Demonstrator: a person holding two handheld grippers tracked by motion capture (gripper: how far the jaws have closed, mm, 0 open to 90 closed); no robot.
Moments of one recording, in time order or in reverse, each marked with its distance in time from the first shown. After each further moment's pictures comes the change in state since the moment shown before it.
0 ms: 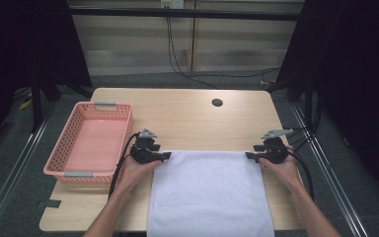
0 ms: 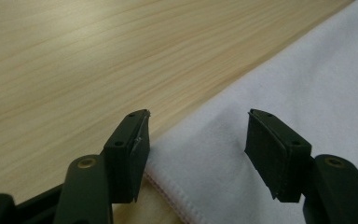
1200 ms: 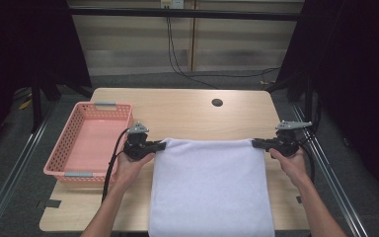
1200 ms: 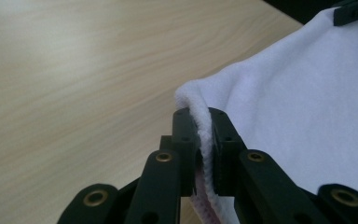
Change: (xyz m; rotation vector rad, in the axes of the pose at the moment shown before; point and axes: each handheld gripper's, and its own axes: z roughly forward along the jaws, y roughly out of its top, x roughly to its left) left arm -0.004 0.020 -0.040 -0.148 -0.081 0.005; right arm -0.011 0.019 -0.040 -0.180 0.146 0.080
